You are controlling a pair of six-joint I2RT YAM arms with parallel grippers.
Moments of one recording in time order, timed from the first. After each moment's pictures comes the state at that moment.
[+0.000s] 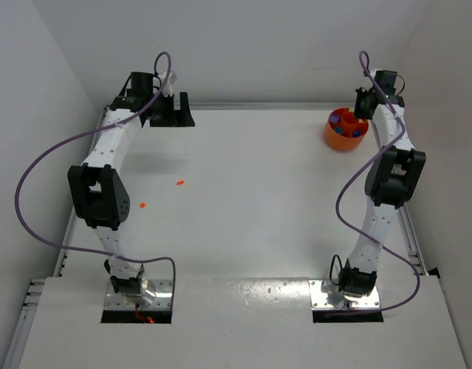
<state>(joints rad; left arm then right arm) -0.07 1.89 1.81 -0.67 0.38 -0.08 -0.24 2.24 2.03 -0.53 -0.08 -0.08</state>
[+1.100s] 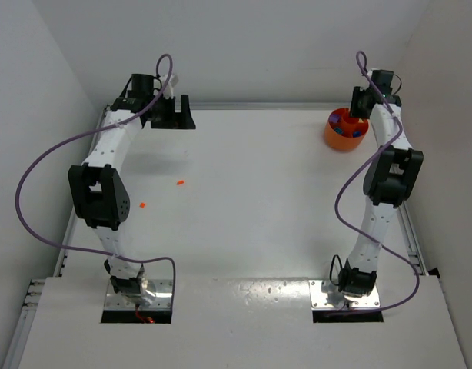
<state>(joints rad) -0.07 1.89 1.79 -0.67 0.40 -0.06 -0.22 2.26 2.05 -0.53 -0.06 -0.07</state>
